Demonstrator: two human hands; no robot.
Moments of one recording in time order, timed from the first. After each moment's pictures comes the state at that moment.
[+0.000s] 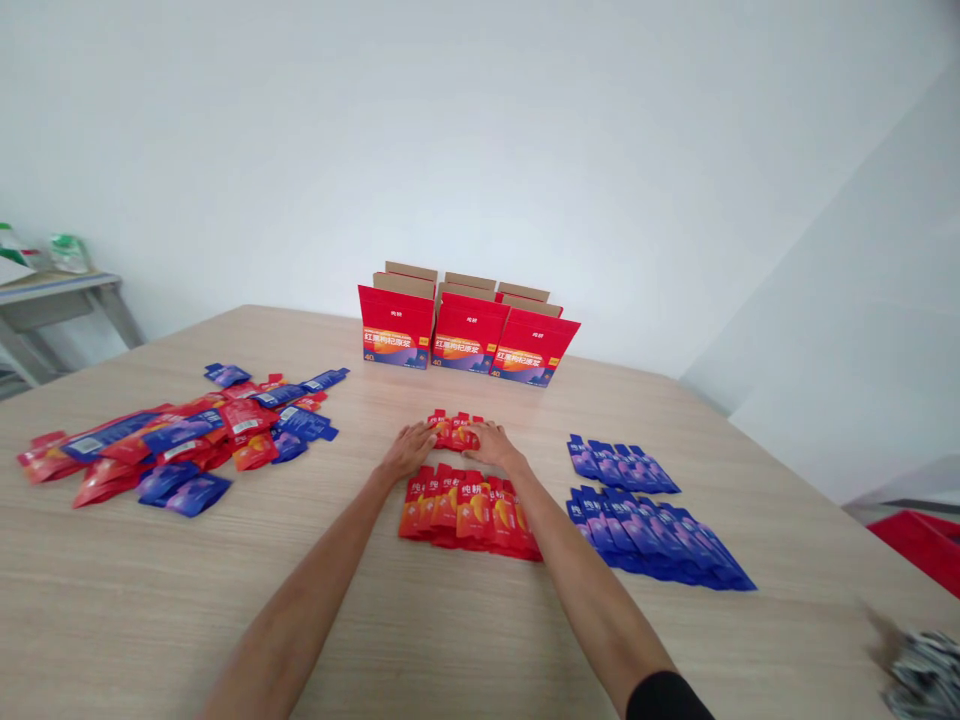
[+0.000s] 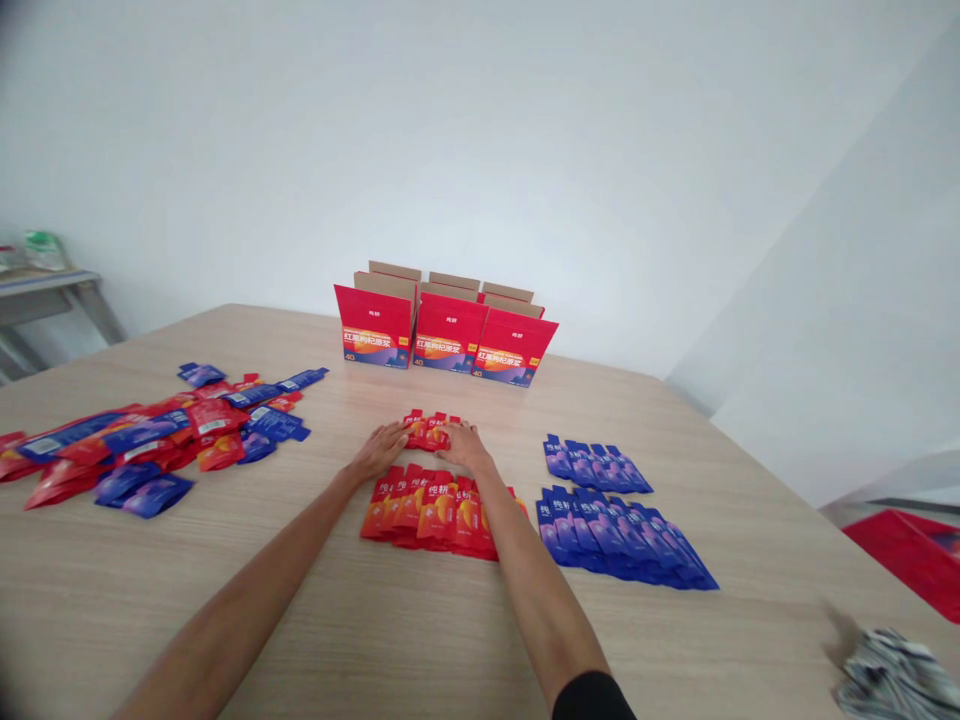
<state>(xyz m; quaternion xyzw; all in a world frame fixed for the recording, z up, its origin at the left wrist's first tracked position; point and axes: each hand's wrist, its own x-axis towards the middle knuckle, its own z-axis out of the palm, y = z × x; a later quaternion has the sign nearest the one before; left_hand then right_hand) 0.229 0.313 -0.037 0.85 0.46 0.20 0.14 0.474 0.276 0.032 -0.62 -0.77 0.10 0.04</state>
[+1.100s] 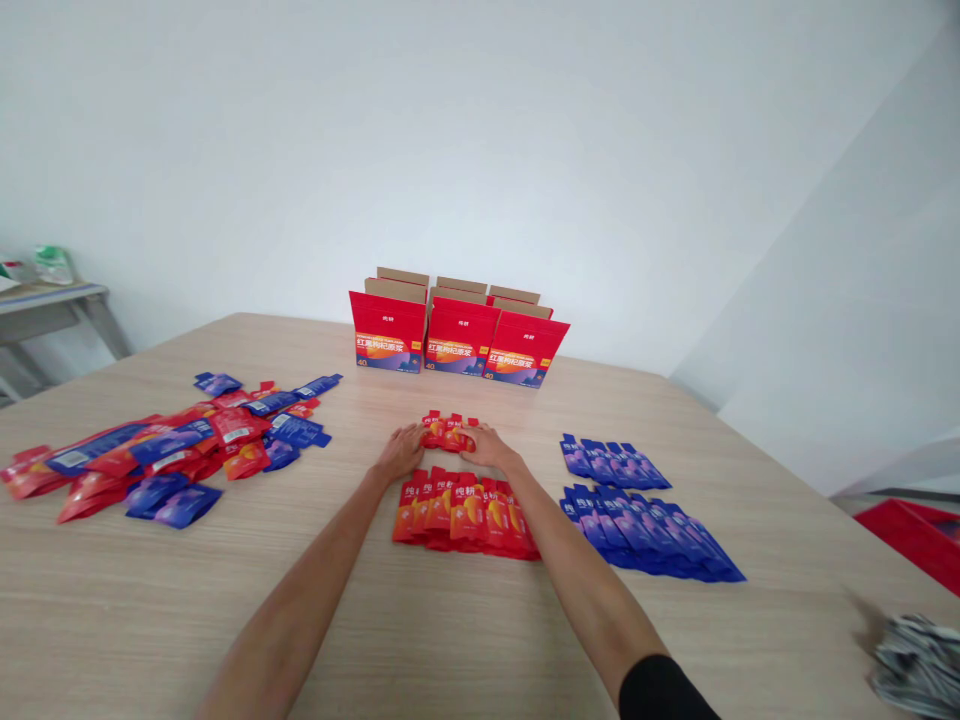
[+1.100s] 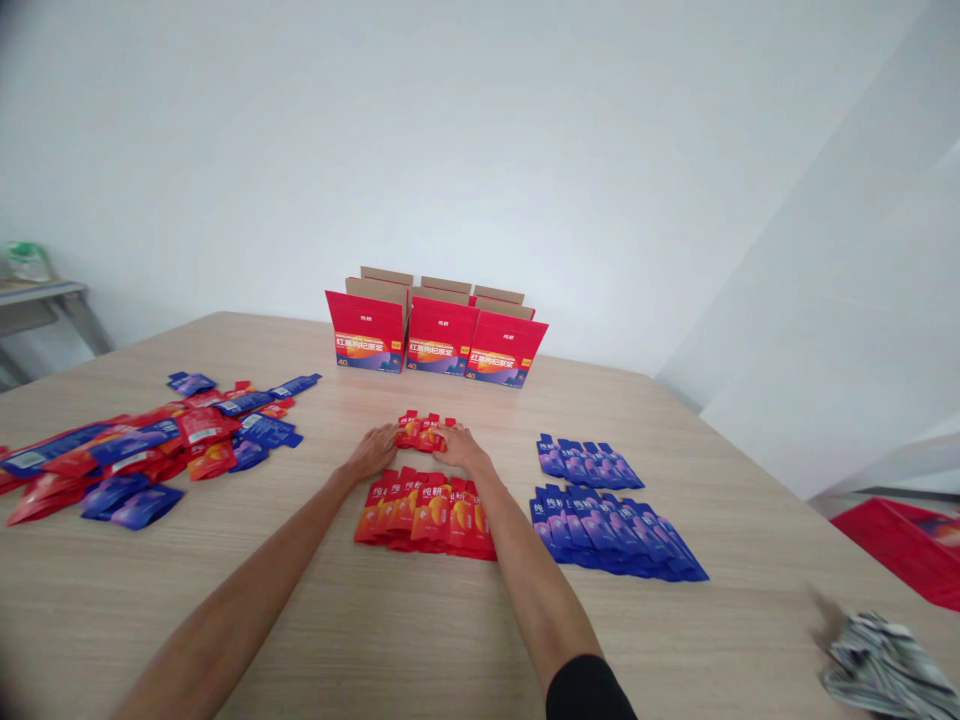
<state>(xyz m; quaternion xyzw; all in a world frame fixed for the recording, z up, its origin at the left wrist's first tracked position) 0.232 0.320 -0.024 0.86 0.47 0.16 0.11 0.483 0.280 0.026 -0.60 -0.80 0.08 0.05</state>
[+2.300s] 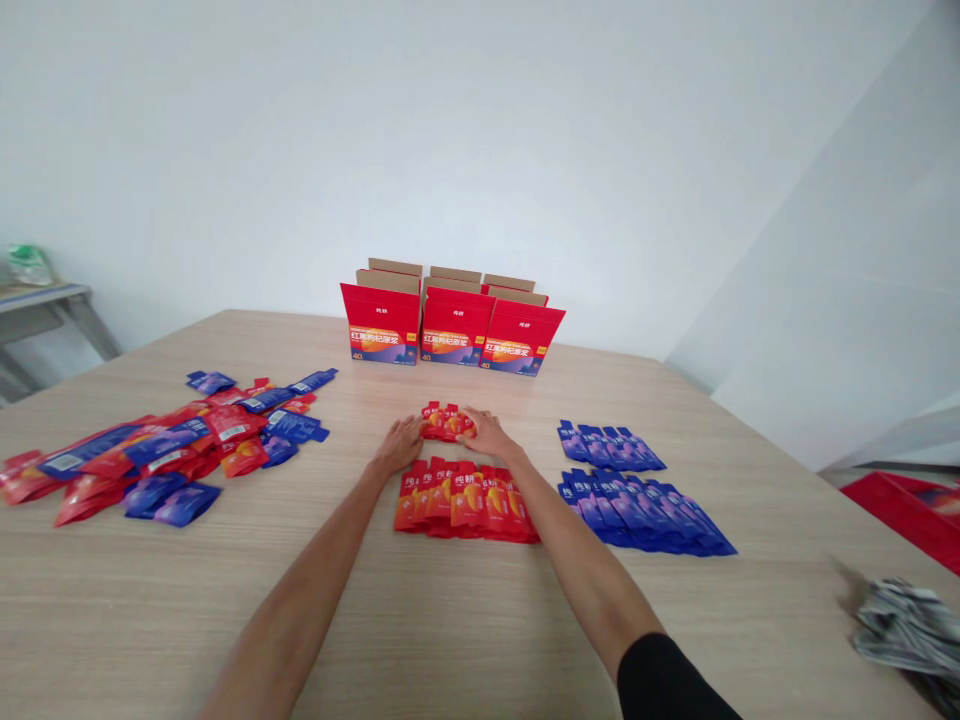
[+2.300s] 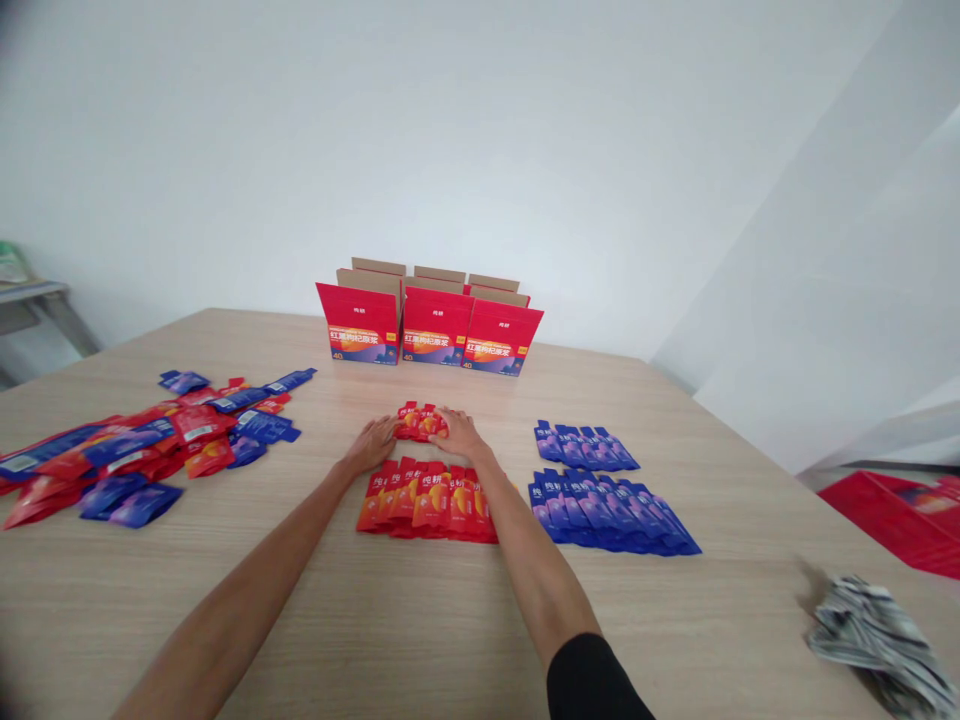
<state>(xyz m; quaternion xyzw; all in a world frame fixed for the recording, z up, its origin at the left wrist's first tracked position) 0.230 0.312 -0.016 0.87 0.46 0.13 0.11 0.484 0.272 0.032 -0.66 -0.73 0.11 0.12</state>
